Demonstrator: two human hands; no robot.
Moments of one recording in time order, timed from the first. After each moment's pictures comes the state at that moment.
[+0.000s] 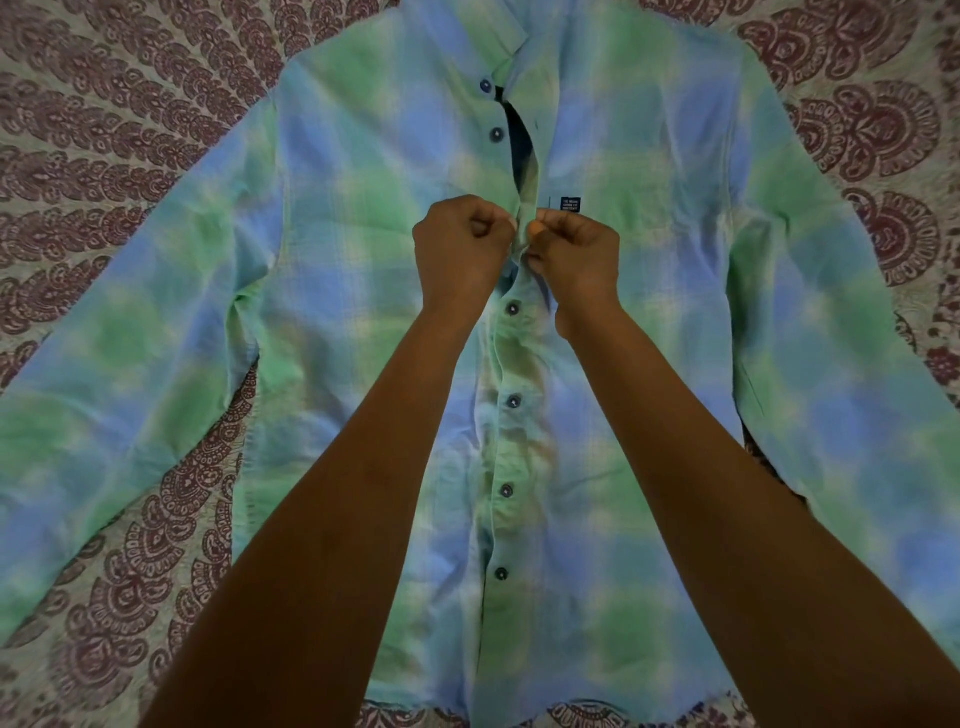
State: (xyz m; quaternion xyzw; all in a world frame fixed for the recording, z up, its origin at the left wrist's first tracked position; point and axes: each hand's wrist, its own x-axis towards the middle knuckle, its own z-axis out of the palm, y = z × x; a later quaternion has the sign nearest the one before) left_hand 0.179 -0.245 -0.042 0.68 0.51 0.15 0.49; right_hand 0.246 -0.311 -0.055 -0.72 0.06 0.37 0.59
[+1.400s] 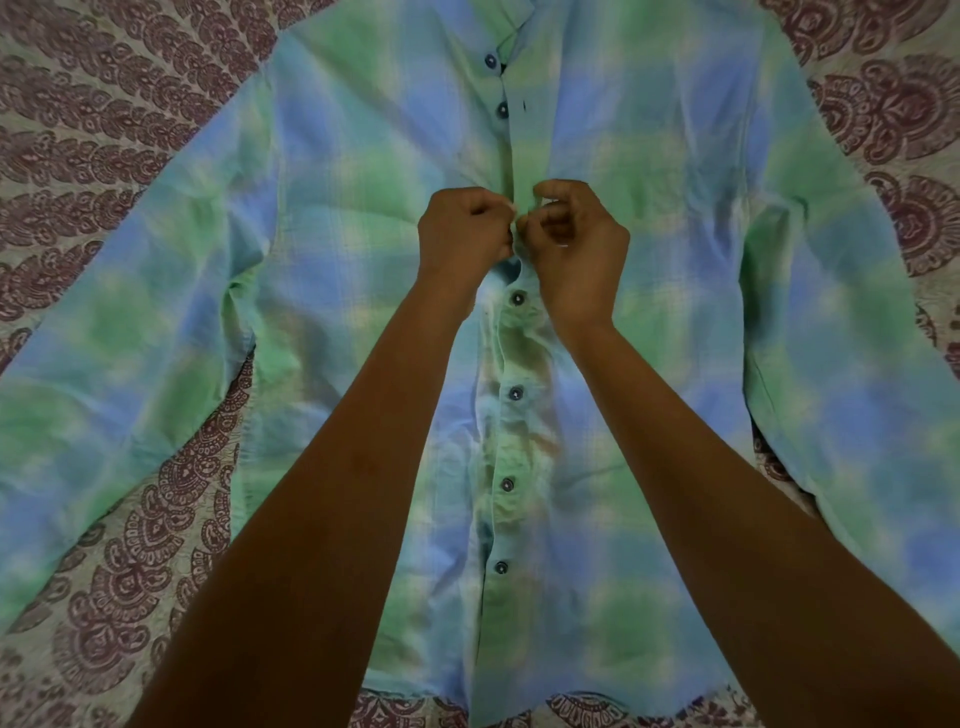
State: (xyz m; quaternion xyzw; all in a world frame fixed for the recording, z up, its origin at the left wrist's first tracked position) left_hand 0.183 -0.241 -0.035 0.59 0.55 0.08 0.59; right_hand 0.234 -0.324 -0.056 -0.80 -0.16 0.22 0.54
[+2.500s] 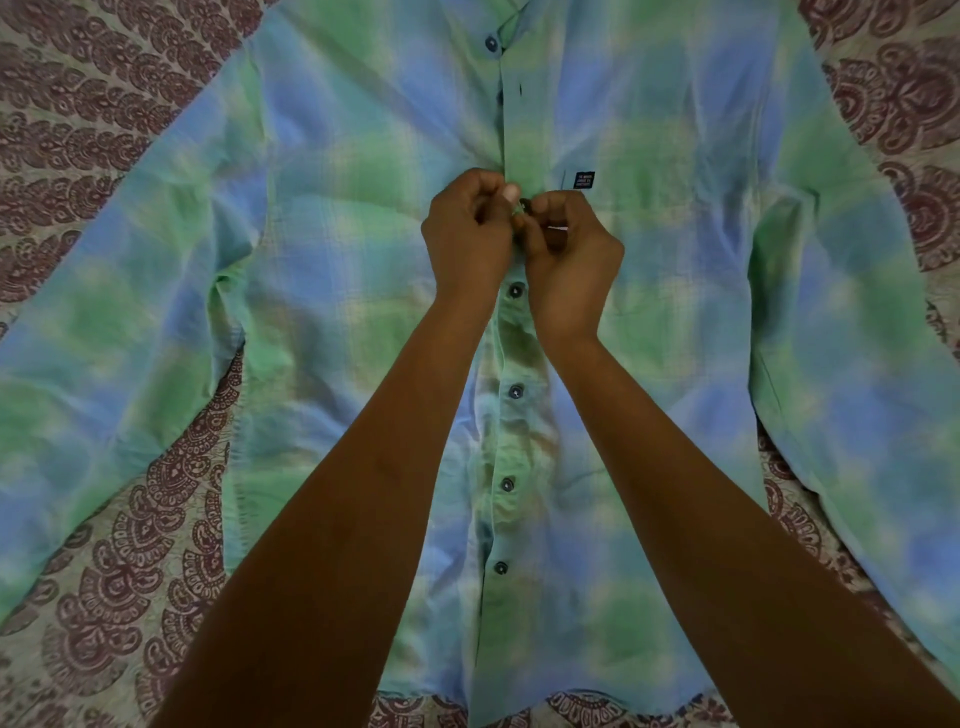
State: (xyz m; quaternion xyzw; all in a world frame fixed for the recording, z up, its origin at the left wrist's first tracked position) left_hand 0.187 -0.253 -0.060 0.62 0.53 0.21 0.54; right_hand 0.220 -0.322 -0.068 -0.80 -0.14 0.18 0.56
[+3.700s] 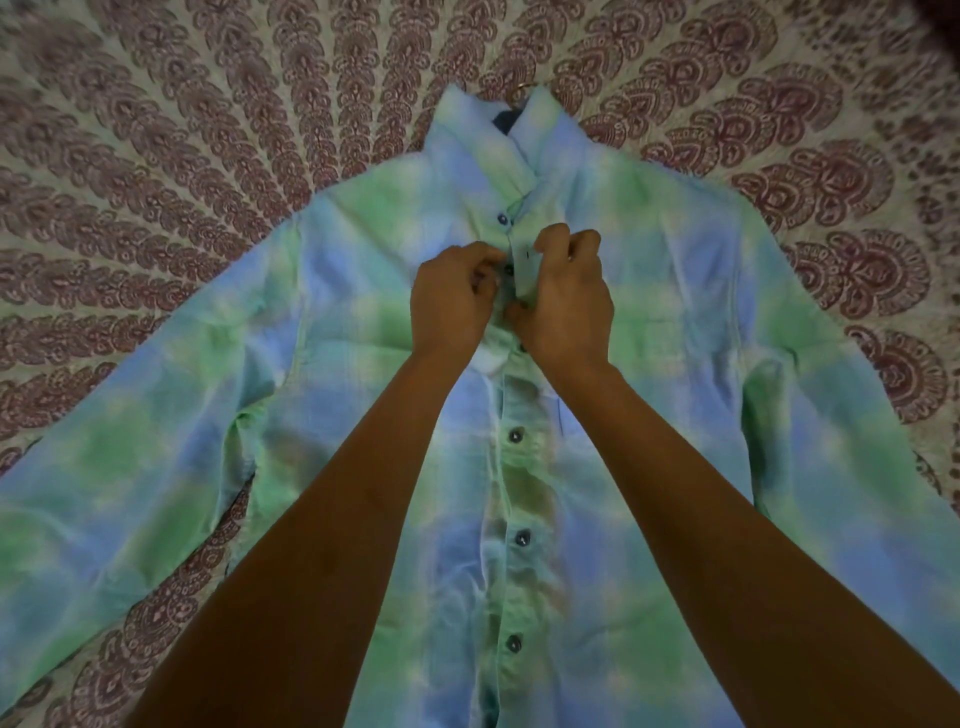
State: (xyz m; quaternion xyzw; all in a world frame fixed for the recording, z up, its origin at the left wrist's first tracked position) left_hand 0.212 -0.173 -0.063 0.82 0.41 0.17 0.37; right_hand 0.285 -0.254 -0.047 -0.90 -0.36 0.12 0.21
